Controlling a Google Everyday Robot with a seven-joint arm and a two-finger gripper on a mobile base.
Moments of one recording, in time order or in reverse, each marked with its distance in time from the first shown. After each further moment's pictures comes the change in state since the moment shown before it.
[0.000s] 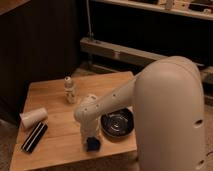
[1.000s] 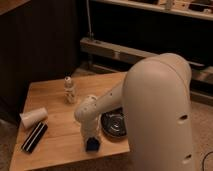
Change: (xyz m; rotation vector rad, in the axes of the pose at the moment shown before) arm -0.003 -0.002 0.008 -0.005 0.022 -0.011
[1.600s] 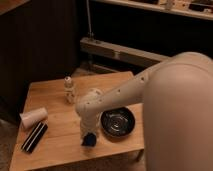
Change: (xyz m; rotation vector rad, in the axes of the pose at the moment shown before) arm -0.002 0.004 -0.062 -0.103 -0.094 0.001
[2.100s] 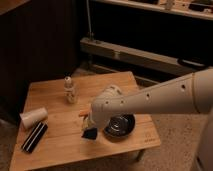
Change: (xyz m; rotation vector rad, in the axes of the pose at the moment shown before) arm -0.005 -0.014 -0.059 -0.146 -0.178 0.020
